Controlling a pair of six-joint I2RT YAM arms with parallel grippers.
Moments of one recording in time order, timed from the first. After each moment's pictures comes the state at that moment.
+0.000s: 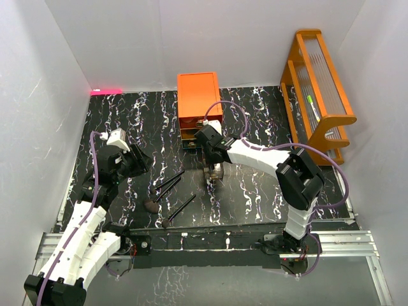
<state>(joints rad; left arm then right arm) -0.24 0.72 0.69 -0.49 0.08 -0.53 0.78 1.82 1.32 -0.52 0.30 0.53</state>
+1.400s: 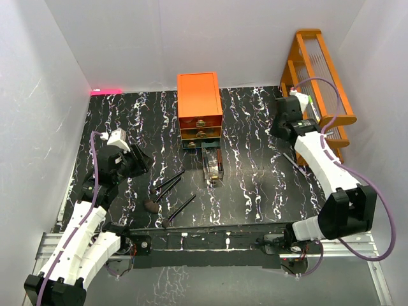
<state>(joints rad) -0.24 0.72 0.69 -0.49 0.09 -0.54 0.28 1.39 1.25 -0.64 0.36 0.45</state>
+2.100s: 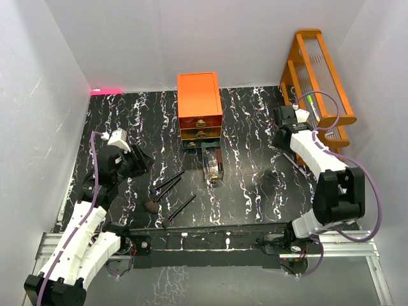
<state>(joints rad) -0.24 0.72 0.69 -0.49 0.11 -0.54 0.12 1.54 1.15 -0.67 0.42 0.54</state>
